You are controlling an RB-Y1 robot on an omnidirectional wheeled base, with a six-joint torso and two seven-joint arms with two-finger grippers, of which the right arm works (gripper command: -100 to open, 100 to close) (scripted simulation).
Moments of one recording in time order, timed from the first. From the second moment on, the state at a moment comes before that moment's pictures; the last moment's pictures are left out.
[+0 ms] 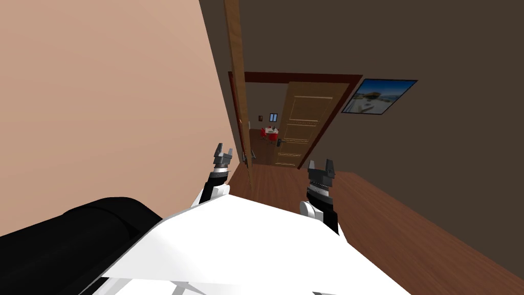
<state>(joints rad) 0.44 -0.02 -0.02 -2.13 -0.10 -0.60 -0.02</state>
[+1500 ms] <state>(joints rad) 0.21 -0.12 -0.16 -1.69 -0.09 -0.58 -0.03</state>
